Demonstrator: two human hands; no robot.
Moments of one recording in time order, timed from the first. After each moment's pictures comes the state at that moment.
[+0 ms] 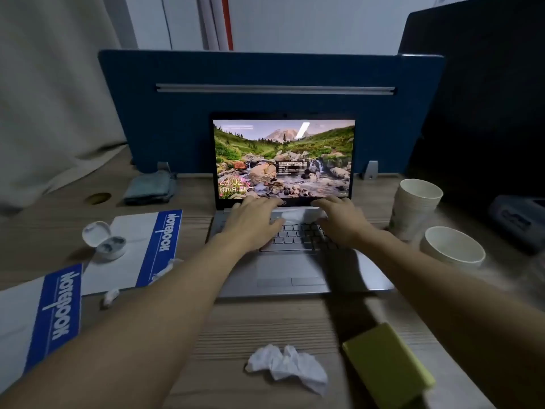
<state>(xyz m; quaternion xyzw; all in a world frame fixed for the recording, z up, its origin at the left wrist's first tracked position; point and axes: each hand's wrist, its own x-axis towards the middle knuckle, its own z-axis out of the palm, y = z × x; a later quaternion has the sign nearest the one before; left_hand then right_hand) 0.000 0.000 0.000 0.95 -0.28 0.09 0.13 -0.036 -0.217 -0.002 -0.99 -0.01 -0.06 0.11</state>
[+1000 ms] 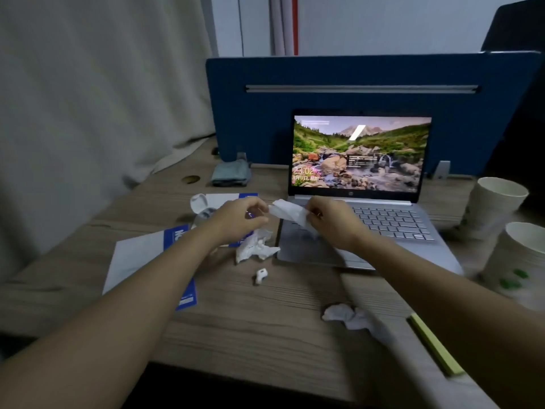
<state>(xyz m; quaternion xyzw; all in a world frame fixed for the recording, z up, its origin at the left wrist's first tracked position) -0.062 0.185 0.019 0.93 -0.18 0.01 0.32 -0.083 -0.061 0.020 -0.95 -0.17 -0.10 0.25</state>
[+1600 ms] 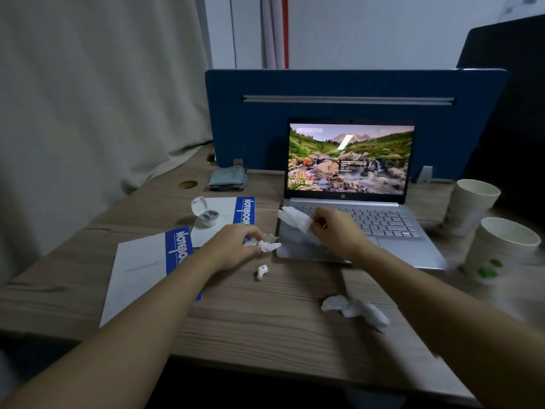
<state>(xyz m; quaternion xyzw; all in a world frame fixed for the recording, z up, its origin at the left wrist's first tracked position) -0.093 0.198 -0.015 0.94 -0.22 0.01 0.27 -0.112 -0.063 0.010 -0.95 -0.09 -0.09 0.29</state>
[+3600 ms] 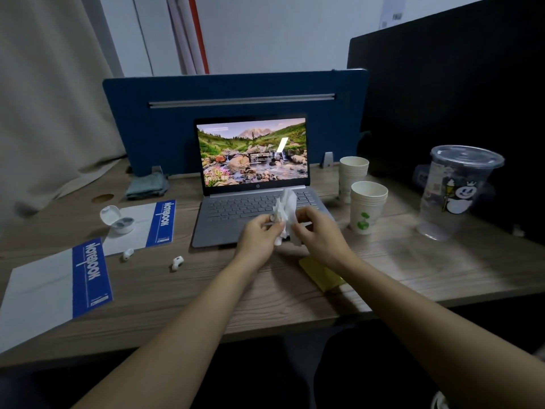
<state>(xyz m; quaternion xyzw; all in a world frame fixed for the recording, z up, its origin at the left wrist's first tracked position) -0.187 -0.018 -0.015 0.76 -0.14 -0.05 0.63 -0.230 -0.165 -0.015 -0.86 -0.02 -0.22 0.45</state>
